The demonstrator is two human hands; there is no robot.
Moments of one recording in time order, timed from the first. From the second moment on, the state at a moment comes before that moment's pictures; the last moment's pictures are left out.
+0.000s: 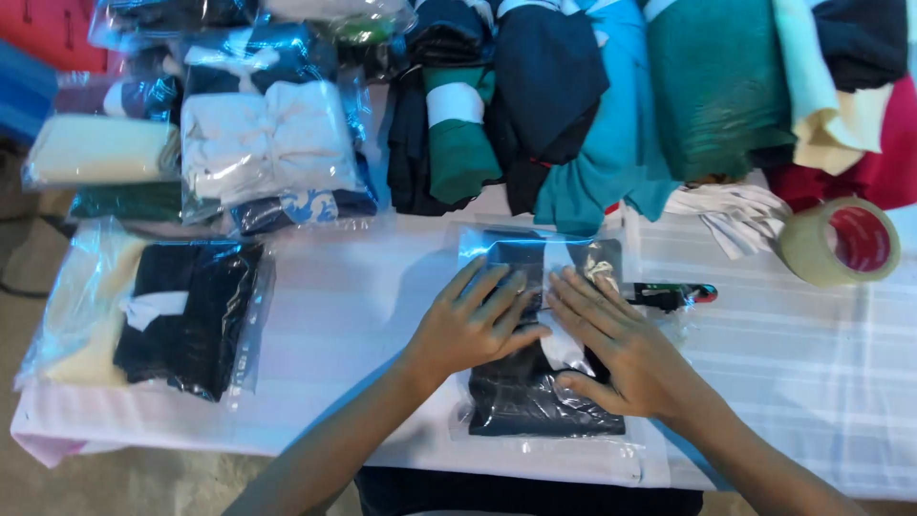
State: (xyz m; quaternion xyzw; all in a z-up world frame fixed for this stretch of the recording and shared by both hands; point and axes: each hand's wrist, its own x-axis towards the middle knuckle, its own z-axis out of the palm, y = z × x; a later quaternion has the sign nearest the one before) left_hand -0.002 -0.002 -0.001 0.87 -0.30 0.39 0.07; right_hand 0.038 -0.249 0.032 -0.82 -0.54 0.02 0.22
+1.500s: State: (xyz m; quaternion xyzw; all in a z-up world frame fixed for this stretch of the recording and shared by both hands) left_hand -0.160 0.064 0.044 0.50 0.53 -0.12 0.67; right_hand 0.043 -0.072 0.050 -0.89 -0.13 0.22 0.38
